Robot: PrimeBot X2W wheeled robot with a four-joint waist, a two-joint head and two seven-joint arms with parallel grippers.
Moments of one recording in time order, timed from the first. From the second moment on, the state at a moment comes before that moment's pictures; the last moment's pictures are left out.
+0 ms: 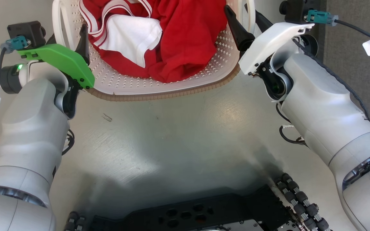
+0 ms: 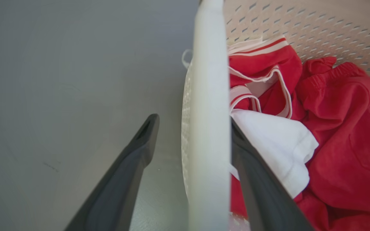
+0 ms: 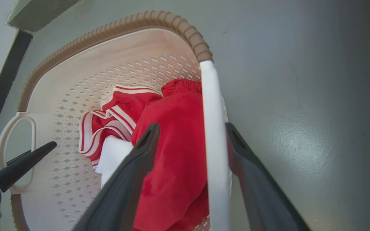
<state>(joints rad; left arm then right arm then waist) -1.08 0.09 -0.62 1.19 -0.82 -0.12 -0.26 -1.06 -0.07 0.83 1.00 0.97 0.12 -0.25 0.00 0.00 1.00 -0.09</state>
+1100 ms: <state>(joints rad) -0.91 0.10 -0.54 1.09 -0.80 -0.12 -0.26 -0.86 -0.09 0.70 0.94 0.90 0.12 -0.25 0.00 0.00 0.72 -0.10</state>
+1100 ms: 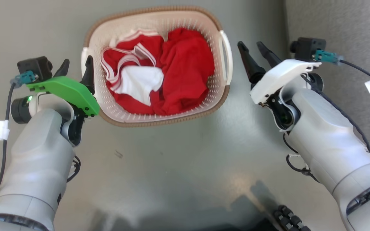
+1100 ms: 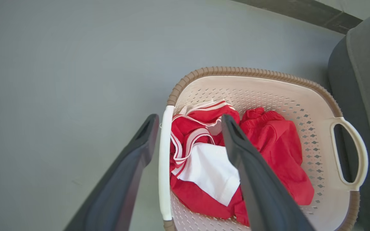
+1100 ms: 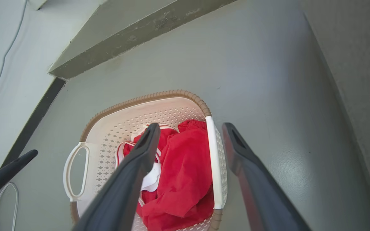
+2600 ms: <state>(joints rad) -0.39 0.10 -0.28 0.58 -0.59 -0.12 -0.26 -0.38 -0.15 0.33 0.51 0.54 0.11 -0.25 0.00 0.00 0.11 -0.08</state>
